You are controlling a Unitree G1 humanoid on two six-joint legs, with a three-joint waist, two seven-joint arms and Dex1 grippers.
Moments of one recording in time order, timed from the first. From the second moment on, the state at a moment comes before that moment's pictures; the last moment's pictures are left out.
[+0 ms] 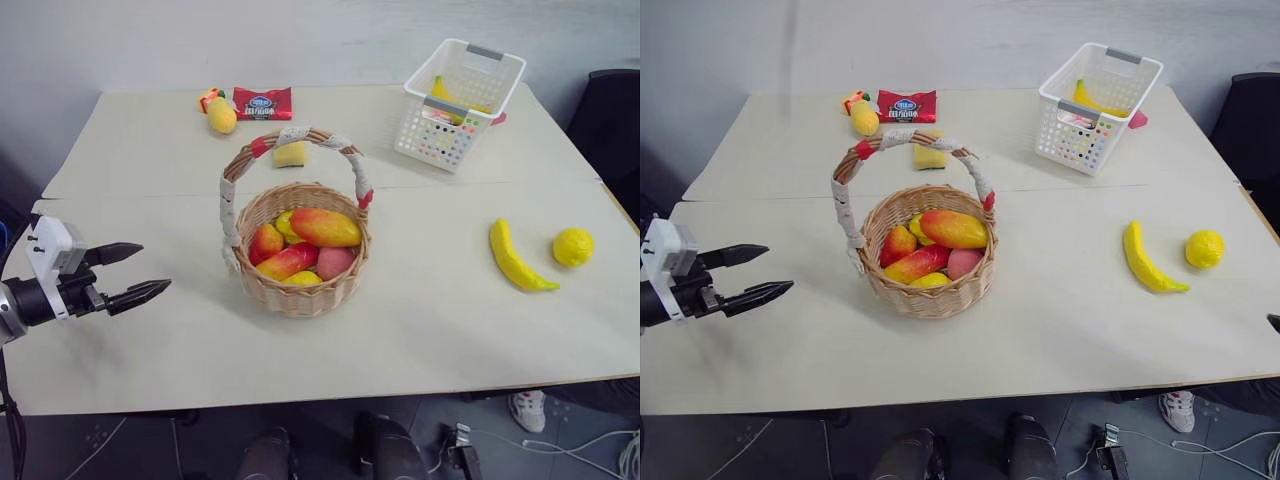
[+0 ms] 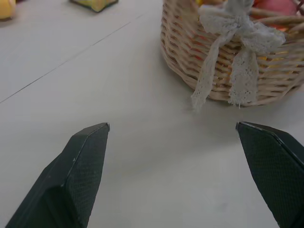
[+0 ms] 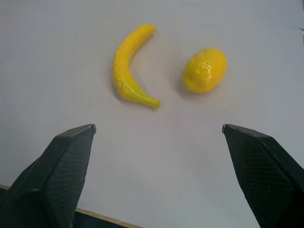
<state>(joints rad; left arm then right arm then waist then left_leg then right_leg) -0.08 0.96 0.49 -0.07 -0.55 0.47 -1.04 0.32 -1.06 -1.01 0.06 0.56 0.56 1.20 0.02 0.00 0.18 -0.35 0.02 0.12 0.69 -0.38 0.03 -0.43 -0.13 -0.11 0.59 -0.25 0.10</state>
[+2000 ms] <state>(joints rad) -0.61 1.20 0.33 -0.42 -1.13 0.95 -1.03 -0.82 -0.68 0.12 -0.31 0.87 1.09 1.05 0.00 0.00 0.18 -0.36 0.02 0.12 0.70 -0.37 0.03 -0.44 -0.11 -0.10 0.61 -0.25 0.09</state>
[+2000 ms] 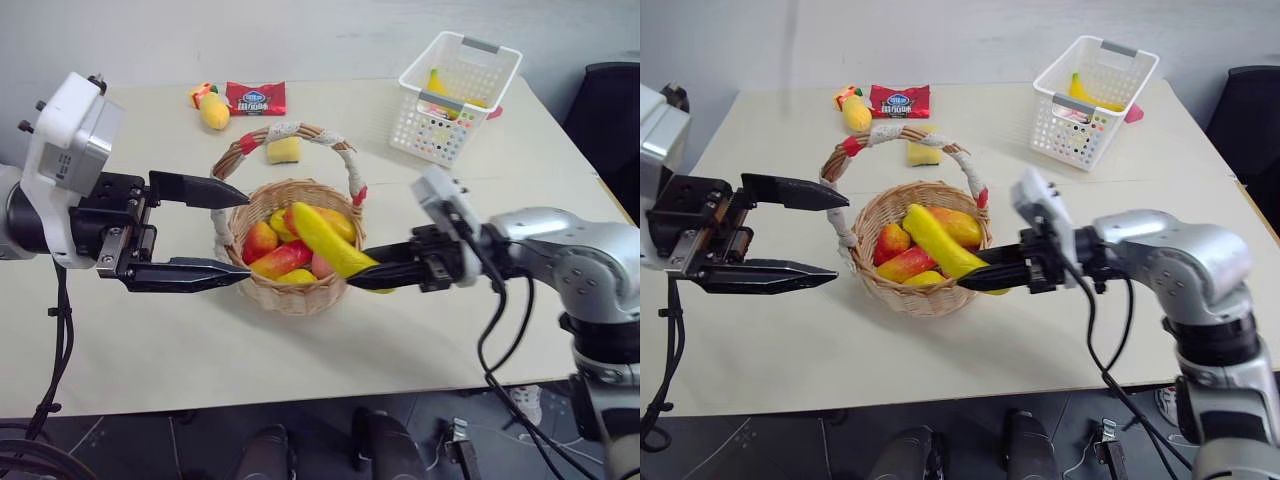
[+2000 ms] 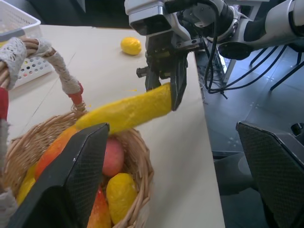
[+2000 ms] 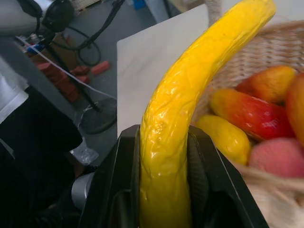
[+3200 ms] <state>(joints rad) -0.74 0.98 0.15 -0.37 -1.03 0.86 -1.06 -0.16 -1.03 -0.61 -0.06 0.59 1.02 0.73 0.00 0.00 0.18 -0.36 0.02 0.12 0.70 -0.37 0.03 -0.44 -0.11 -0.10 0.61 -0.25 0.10</state>
